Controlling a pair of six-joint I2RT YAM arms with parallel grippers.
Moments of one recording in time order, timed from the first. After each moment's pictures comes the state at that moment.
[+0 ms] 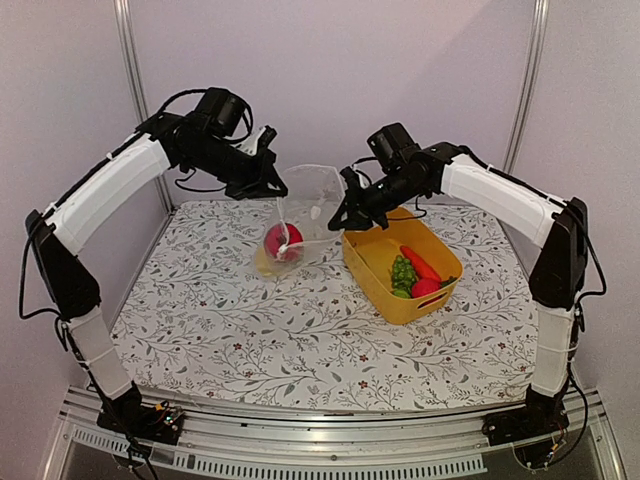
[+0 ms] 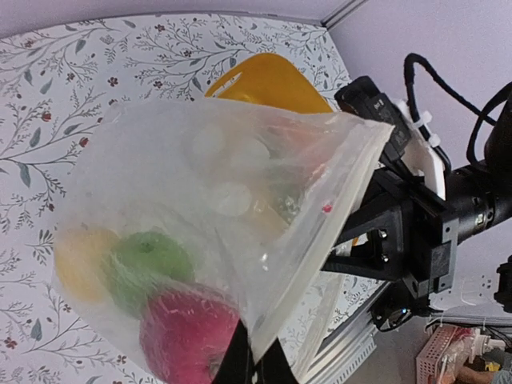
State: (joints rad) left arm -0.59 1.80 1.99 -0.99 0.32 -0.47; right arm 0.69 2.01 1.99 -0.83 -0.56 0.65
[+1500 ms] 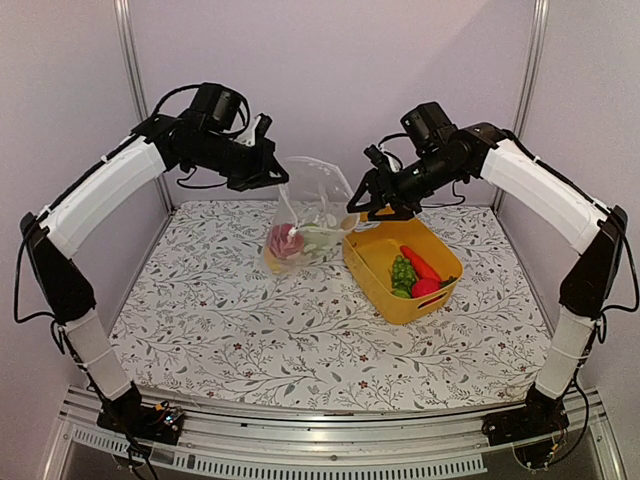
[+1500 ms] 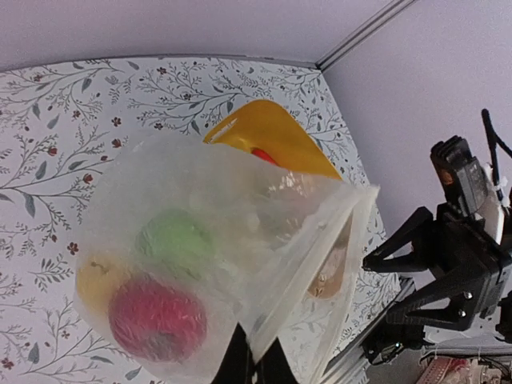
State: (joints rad) left arm -0.59 1.78 1.97 -0.86 0.26 -0.53; right arm 0.64 1.83 1.97 -0.98 -0.53 0.44
